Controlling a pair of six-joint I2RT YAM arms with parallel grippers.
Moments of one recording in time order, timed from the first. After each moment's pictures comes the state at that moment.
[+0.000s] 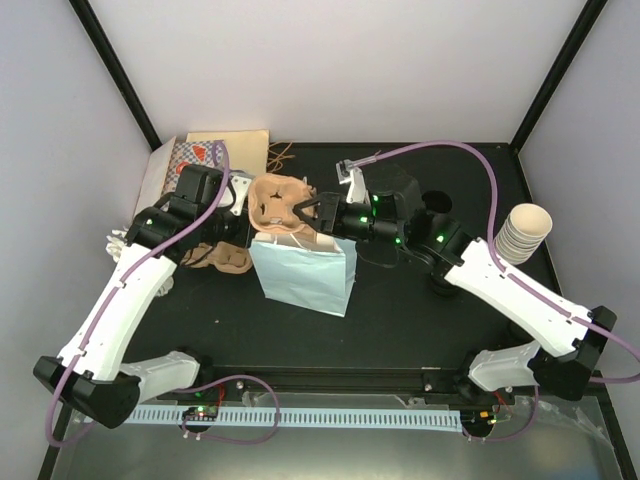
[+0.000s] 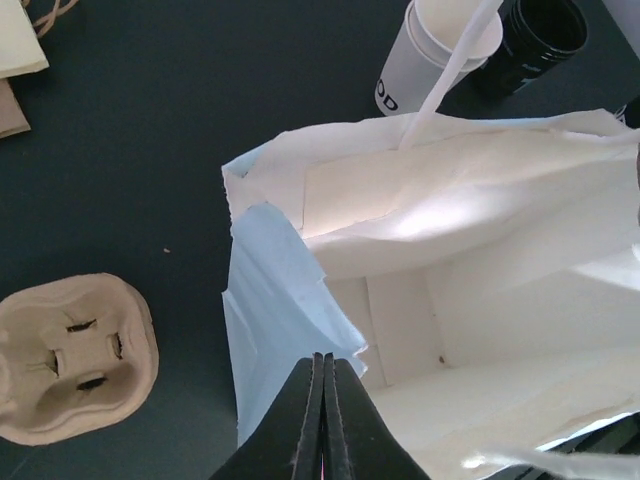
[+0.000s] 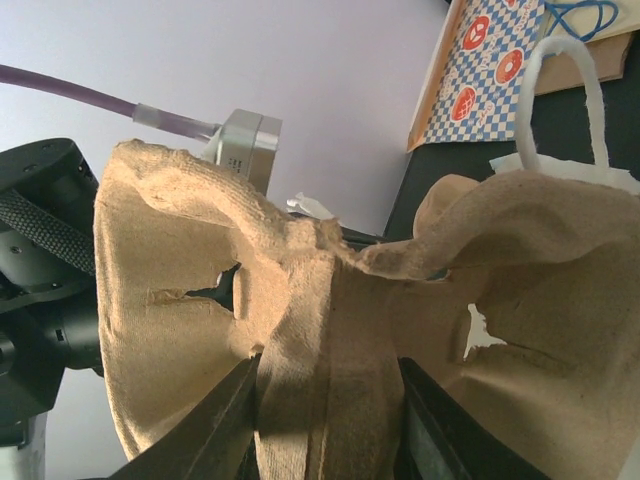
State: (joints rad) left arm -0.38 1.16 1.37 -1.03 0.25 -0.14; right arm 0.91 1.32 1.43 -0.42 -0.23 0.97
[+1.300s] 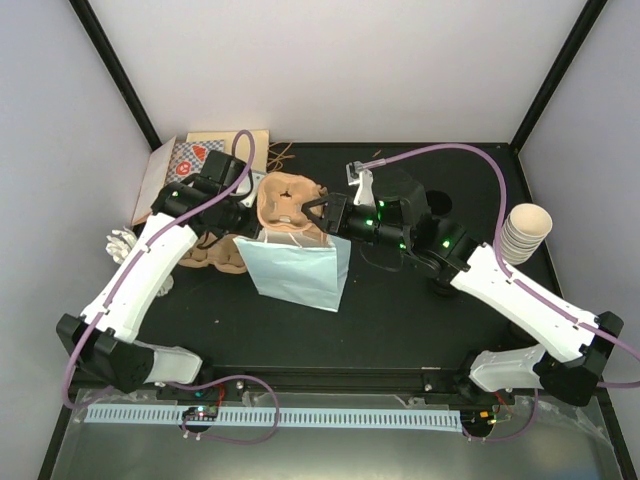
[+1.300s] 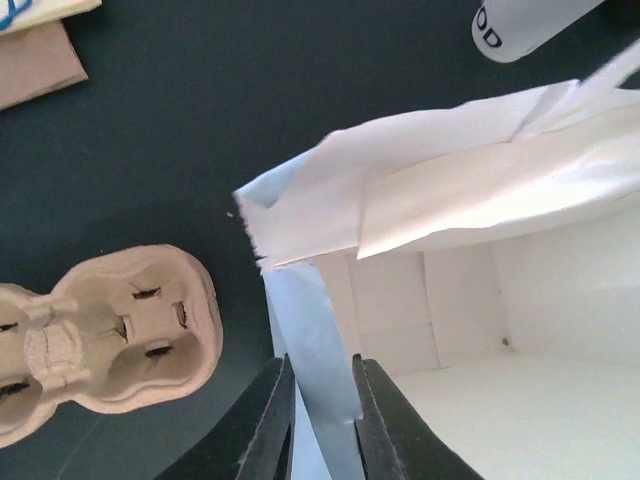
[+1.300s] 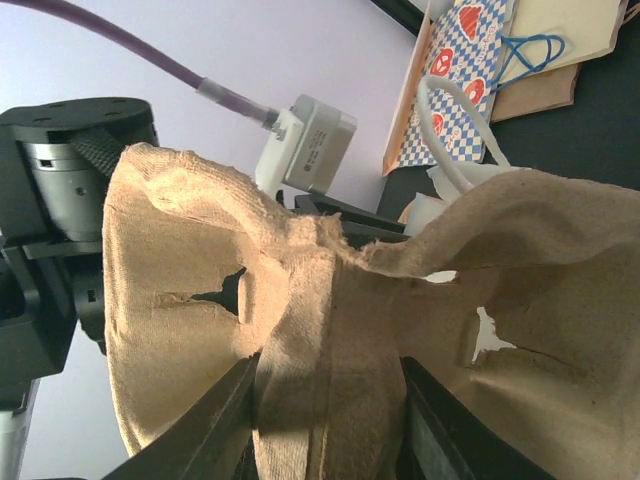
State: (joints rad) left arm -0.40 1.35 1.46 -1.12 0.11 -0.11; right arm 0.91 1.28 1.38 -0.41 -0.15 0.98
